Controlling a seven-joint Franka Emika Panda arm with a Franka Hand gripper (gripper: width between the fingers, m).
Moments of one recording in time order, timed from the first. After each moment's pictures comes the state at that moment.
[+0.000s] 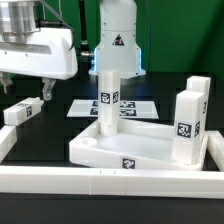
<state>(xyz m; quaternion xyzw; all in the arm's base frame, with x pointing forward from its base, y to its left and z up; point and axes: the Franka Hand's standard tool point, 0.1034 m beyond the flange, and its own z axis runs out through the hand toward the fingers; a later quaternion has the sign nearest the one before) 0.467 -0.195 0.074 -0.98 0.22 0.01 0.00</state>
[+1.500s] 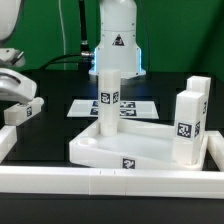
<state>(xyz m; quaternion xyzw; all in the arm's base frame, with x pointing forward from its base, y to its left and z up) 0.412 -0.252 0.040 -0.88 0.17 0.43 0.13</state>
